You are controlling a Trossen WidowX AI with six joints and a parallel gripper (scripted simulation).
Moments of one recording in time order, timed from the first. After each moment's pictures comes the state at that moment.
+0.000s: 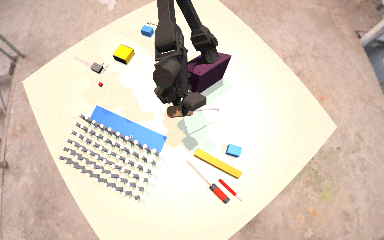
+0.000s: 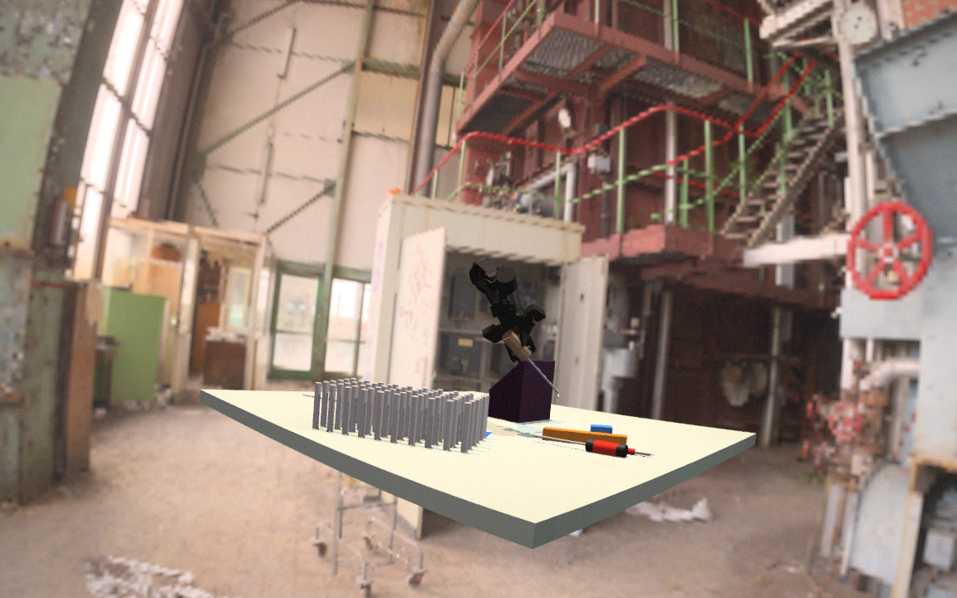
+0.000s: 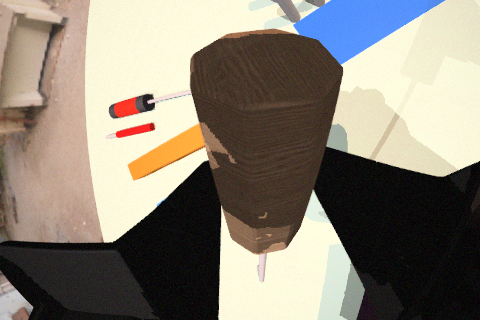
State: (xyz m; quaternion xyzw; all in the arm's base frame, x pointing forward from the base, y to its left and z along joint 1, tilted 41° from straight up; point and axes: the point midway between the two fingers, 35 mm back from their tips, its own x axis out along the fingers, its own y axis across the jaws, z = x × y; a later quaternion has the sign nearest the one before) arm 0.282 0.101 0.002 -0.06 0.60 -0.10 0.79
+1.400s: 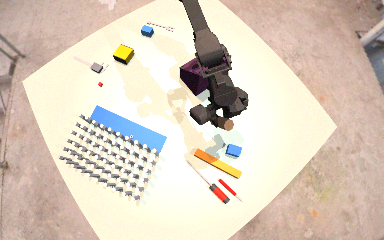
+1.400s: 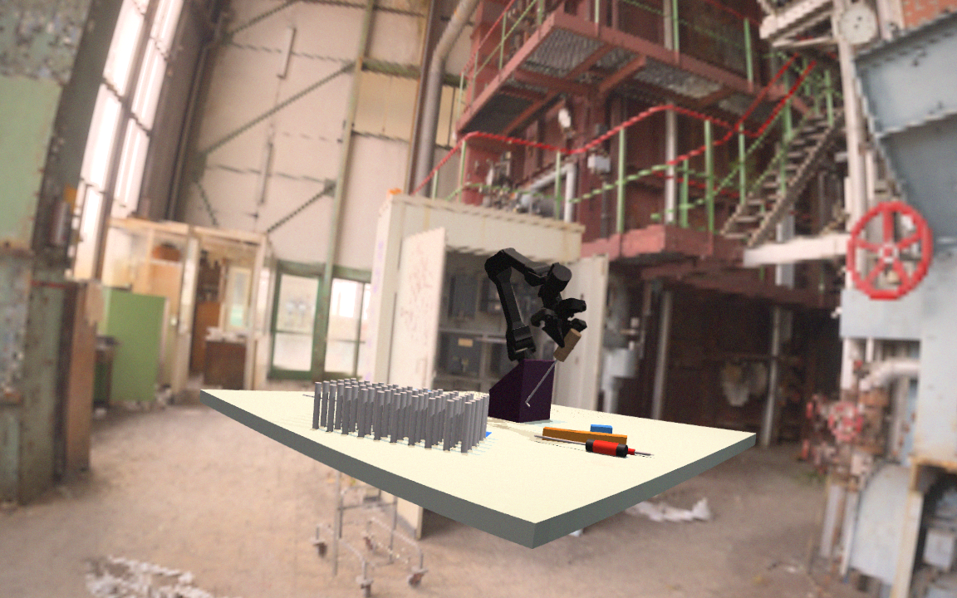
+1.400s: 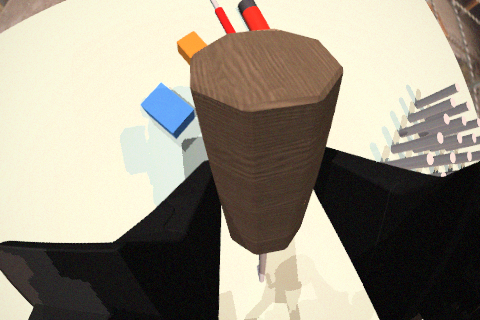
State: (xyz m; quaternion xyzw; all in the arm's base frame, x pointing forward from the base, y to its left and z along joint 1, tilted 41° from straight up) arm 0.225 0.210 -0.060 -0.52 0.55 0.35 0.56
